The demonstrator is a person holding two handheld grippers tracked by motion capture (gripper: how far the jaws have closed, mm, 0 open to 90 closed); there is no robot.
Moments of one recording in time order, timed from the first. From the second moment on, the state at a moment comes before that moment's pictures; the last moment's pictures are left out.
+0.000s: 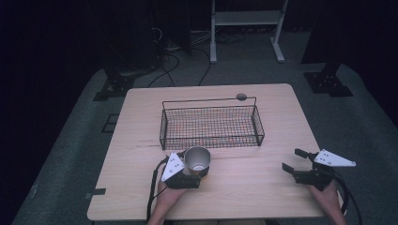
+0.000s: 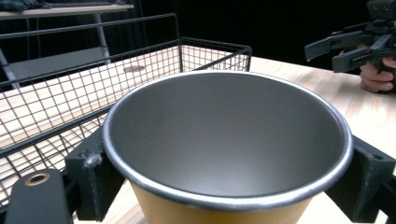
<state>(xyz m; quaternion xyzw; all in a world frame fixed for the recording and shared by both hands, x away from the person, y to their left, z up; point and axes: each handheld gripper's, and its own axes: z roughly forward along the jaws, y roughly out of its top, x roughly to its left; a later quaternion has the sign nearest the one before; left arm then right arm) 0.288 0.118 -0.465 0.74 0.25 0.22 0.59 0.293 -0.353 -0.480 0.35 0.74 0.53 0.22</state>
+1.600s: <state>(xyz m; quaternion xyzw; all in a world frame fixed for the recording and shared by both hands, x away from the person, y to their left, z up) 0.337 0.099 -0.361 0.73 0.19 0.20 0.63 0.293 -0.356 -0.480 0.36 0.73 0.54 0.21</state>
